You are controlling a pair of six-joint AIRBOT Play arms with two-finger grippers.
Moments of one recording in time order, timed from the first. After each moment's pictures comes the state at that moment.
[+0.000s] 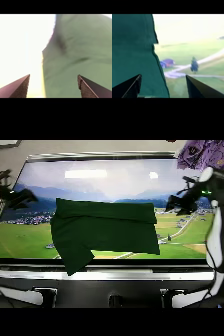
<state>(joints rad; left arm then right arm) 0.36 -1.66 1.77 1.26 -1.49 -1.52 -0.18 -1.69 1.75 -1.34 1.63 1.59</state>
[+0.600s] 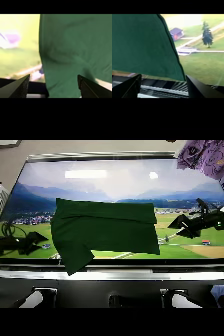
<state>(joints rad) 0.57 -1.08 0.69 0.96 -1.25 -1.30 -0.41 -1.35 1.14 -1.04 1.47 1.41</state>
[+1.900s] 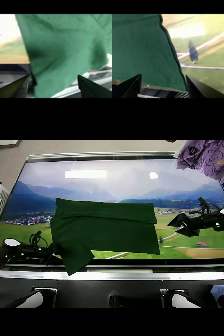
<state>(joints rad) 0.37 -1.19 0.50 0.86 -1.24 -1.31 -0.41 -1.33 1.11 -1.00 1.38 1.40</state>
